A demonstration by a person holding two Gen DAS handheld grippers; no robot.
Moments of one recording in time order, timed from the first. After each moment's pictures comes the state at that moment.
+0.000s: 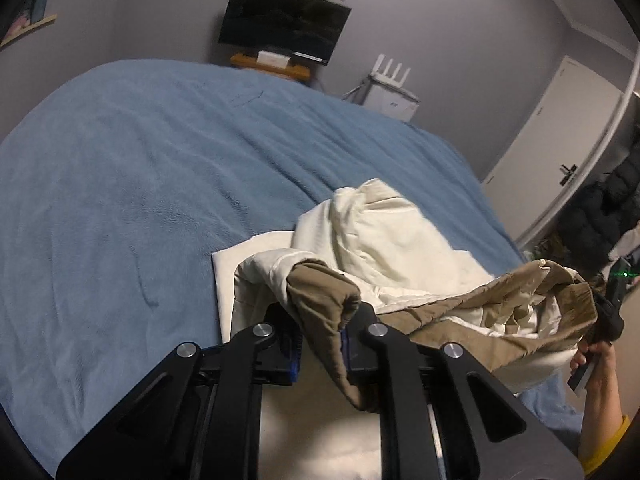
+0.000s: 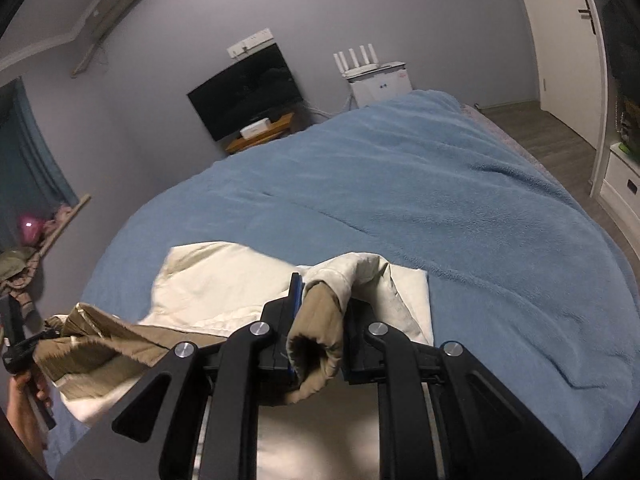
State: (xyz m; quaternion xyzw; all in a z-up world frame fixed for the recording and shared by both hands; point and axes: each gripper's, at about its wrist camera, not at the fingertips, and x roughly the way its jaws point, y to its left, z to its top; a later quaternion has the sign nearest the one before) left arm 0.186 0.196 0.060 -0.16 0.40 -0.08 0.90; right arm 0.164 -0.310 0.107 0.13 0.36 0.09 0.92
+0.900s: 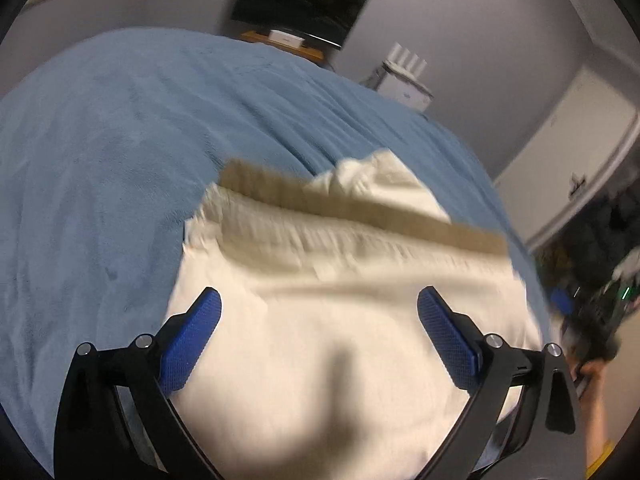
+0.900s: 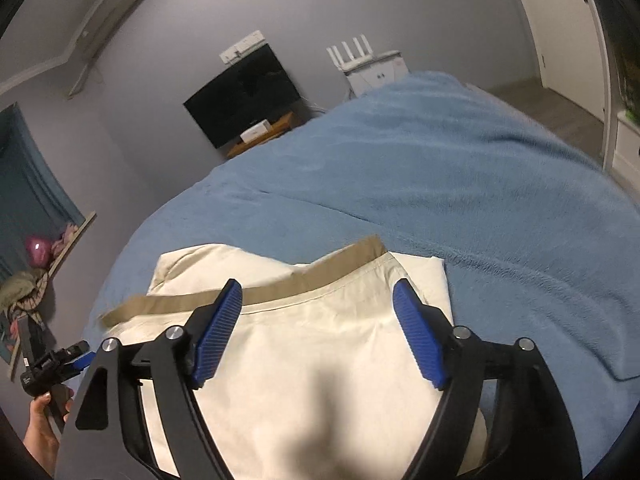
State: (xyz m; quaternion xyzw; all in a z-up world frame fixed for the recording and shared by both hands) left arm 0.188 0.160 0.020 -0.17 0.42 -0.07 0.89; right arm 0.167 -0.314 0.074 0.17 0.35 0.11 0.91
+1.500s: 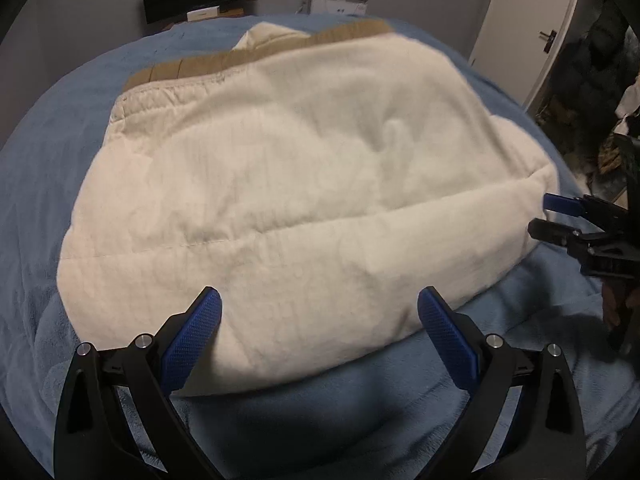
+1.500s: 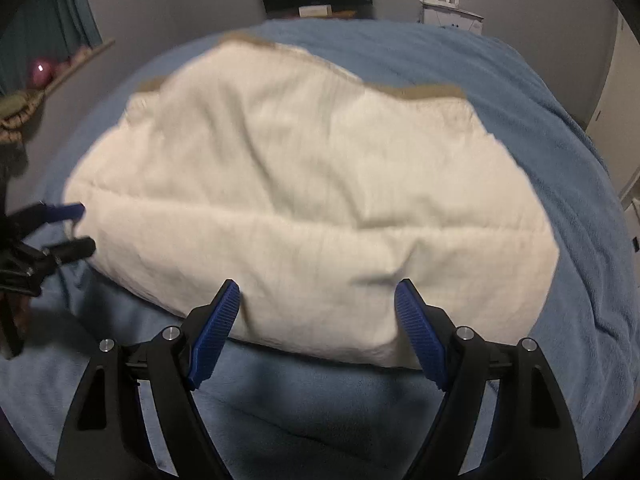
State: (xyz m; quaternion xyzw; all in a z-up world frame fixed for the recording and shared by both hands) left arm 0.103 0.048 -0.035 0.01 0.49 -0.13 0.86; right arm 0.055 -0.209 0.013 -0.06 0.49 0.16 0.86
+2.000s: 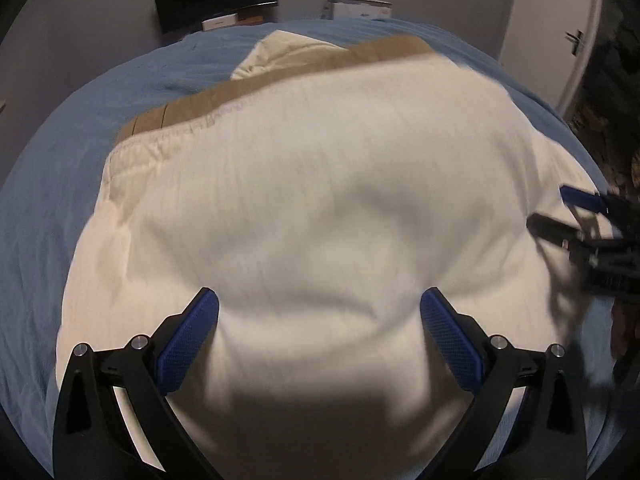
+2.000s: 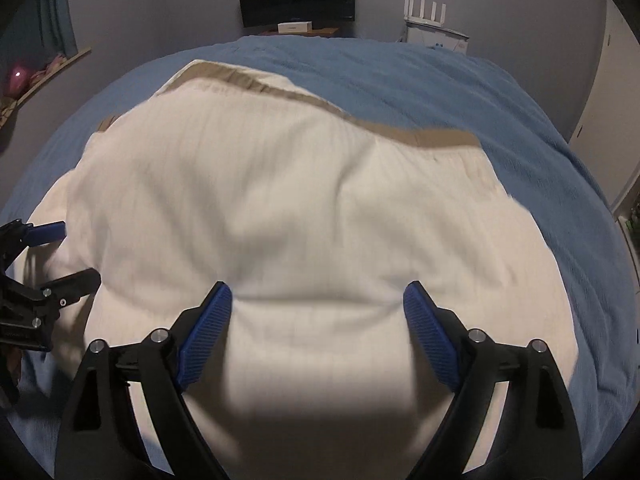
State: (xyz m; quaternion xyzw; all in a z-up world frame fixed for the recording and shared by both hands) left arm 0.209 0.036 -0.046 0.03 0.48 -0.08 0.87; right arm 0.144 -0.173 0.003 -0.07 0.45 0.12 0.88
